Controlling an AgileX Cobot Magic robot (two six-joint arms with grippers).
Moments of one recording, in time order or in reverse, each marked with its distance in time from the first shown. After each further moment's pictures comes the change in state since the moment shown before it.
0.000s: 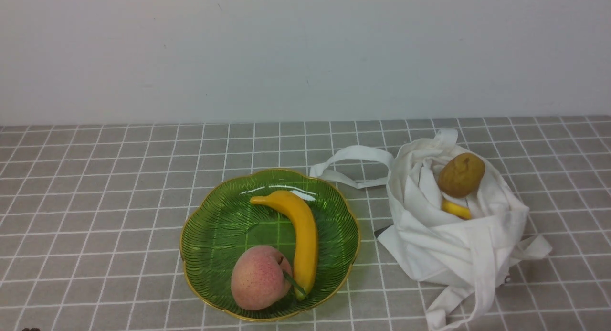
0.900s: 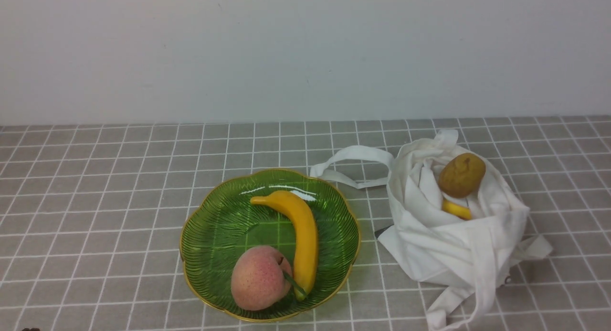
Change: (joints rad) right arm 0.005 0.032 -0.203 0.760 -0.401 0.082; left arm 0.000 0.000 0.000 0.000 0.000 0.000
